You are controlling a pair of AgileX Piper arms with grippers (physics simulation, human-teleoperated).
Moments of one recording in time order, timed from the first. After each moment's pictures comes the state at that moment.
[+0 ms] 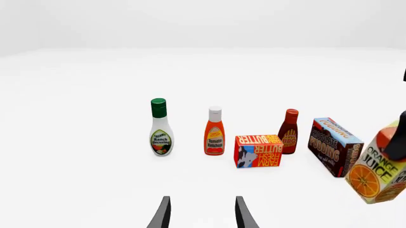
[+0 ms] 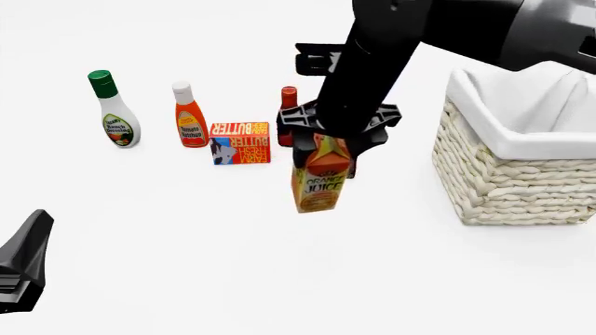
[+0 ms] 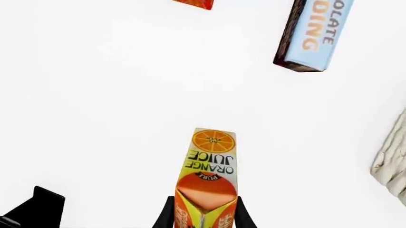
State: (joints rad) left arm -0.02 0.01 -0.01 0.01 0.00; right arm 0.73 1.71 -1.62 1.22 0.43
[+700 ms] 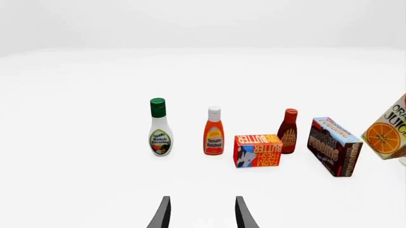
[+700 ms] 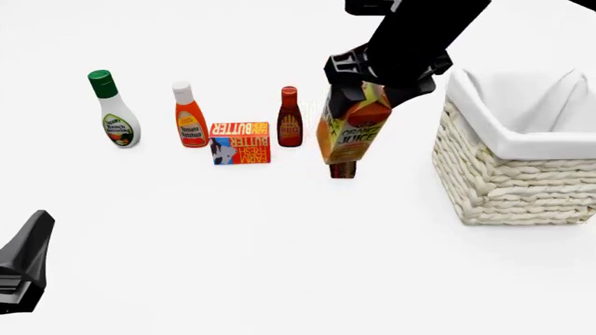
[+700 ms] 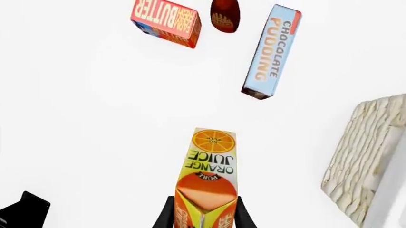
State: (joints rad) left arm -0.02 0.00 -0.01 0.01 0.00; right arm 0.60 1.59 -1.66 1.22 0.24
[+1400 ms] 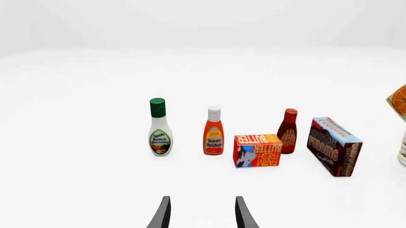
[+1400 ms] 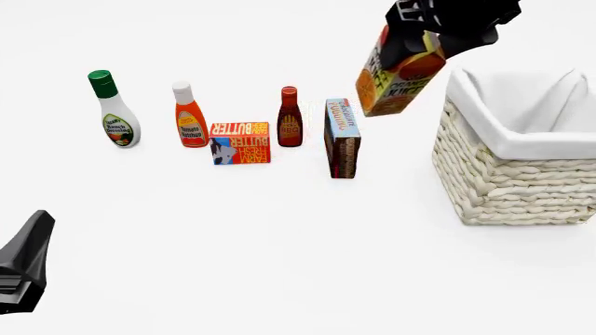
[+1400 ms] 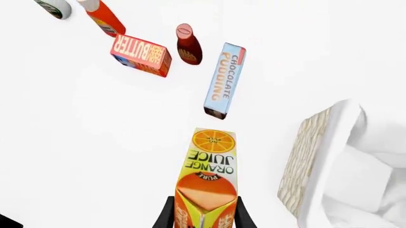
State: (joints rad) left arm -0.03 0.01 -0.01 0.01 0.00; right arm 0.44 1.51 -1.72 1.22 0.09
